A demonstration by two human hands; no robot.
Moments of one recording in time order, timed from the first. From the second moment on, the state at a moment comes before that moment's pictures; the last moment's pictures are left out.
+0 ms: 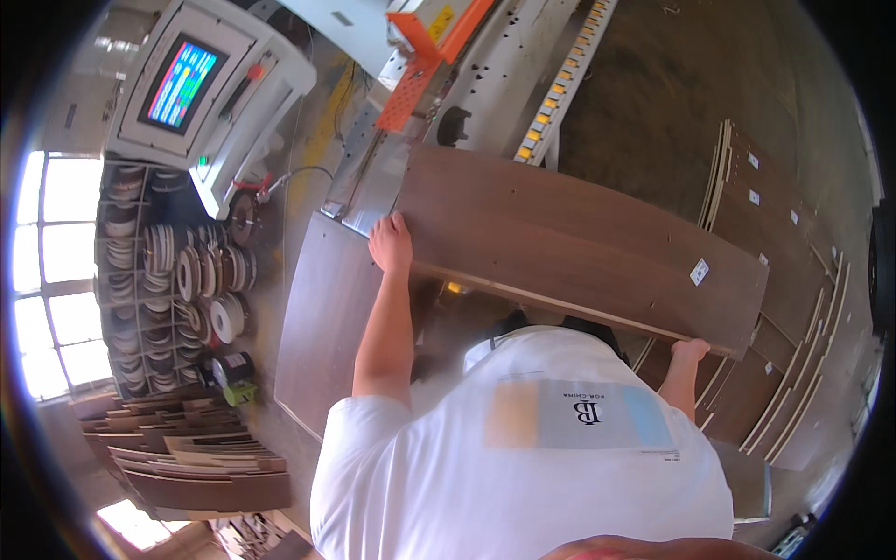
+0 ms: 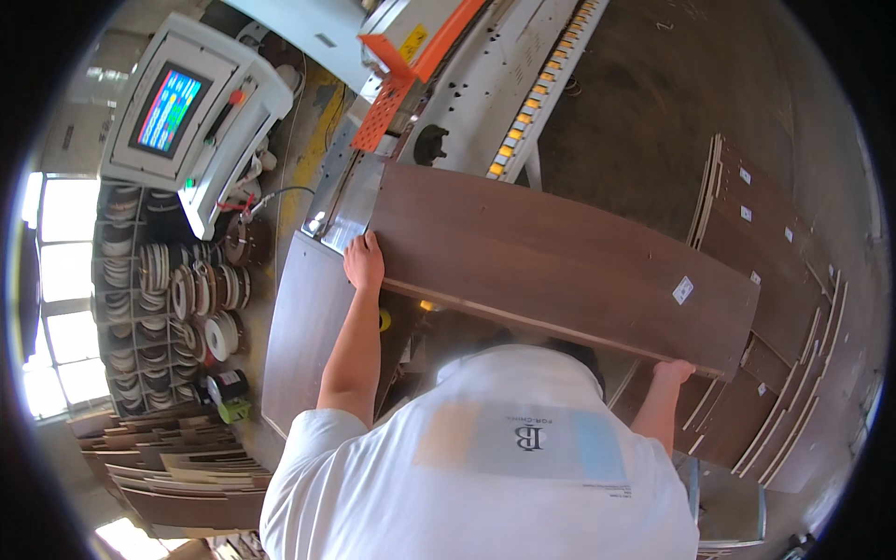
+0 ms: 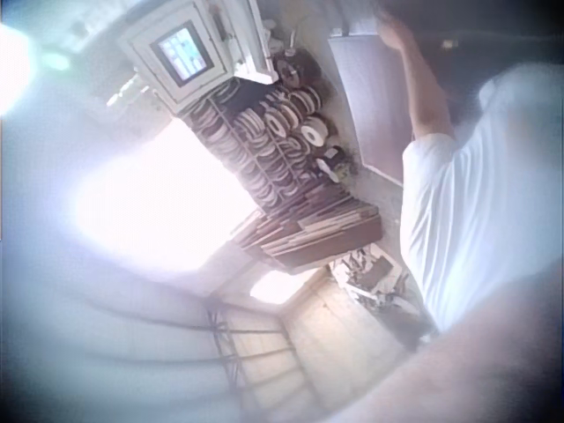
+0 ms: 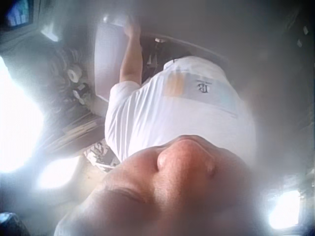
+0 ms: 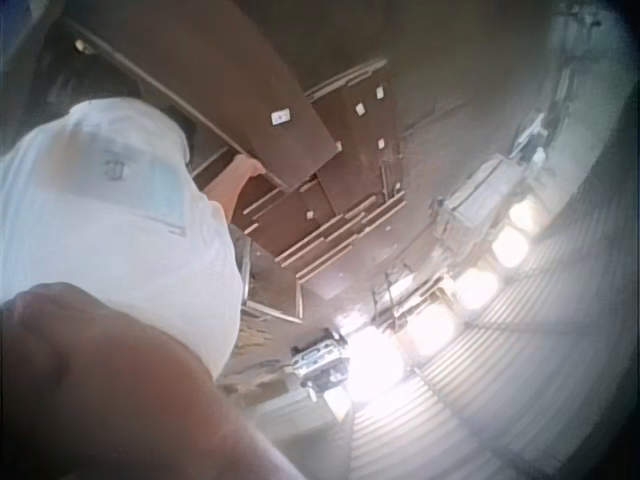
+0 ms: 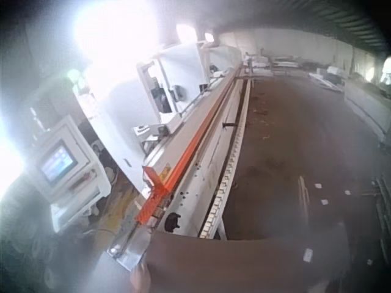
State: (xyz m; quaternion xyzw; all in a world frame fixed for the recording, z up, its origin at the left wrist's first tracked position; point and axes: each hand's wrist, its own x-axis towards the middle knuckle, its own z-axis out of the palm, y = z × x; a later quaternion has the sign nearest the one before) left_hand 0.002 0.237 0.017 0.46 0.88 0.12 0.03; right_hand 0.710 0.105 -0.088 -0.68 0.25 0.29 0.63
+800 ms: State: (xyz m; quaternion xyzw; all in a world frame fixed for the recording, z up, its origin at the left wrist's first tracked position) left_hand -0.241 0.259 -0.001 0.30 0.78 0.54 0.10; right_hand 0.731 -0.071 -0.081 -0.81 -0.06 0.22 0.54
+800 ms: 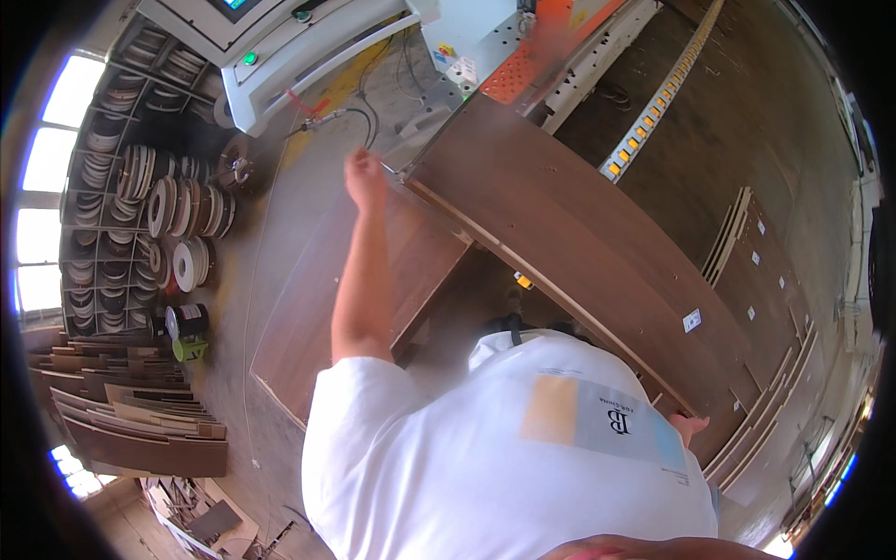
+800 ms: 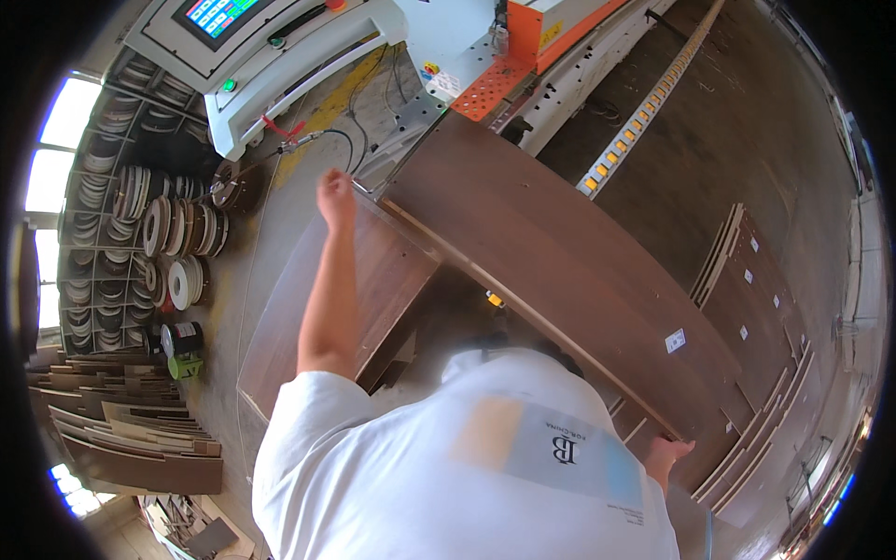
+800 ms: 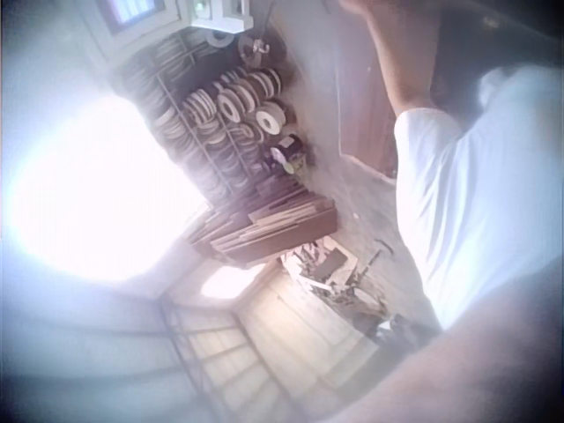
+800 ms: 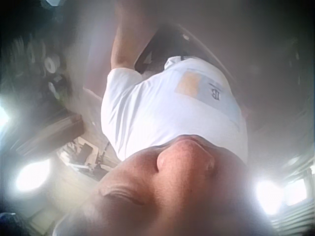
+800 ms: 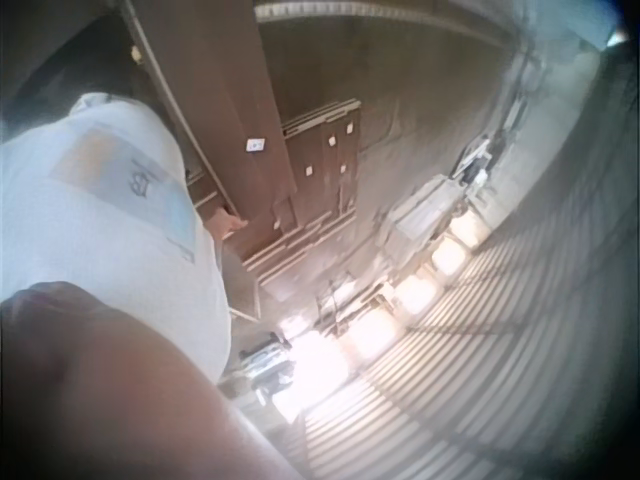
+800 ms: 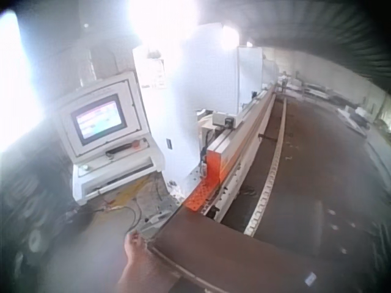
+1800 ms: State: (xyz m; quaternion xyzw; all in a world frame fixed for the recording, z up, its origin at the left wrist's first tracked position) left_hand -0.229 0.154 0.224 0.56 0.81 -0.14 0.07; right_hand 0.702 -0.030 -0.022 -0.66 0.20 0.27 0.67
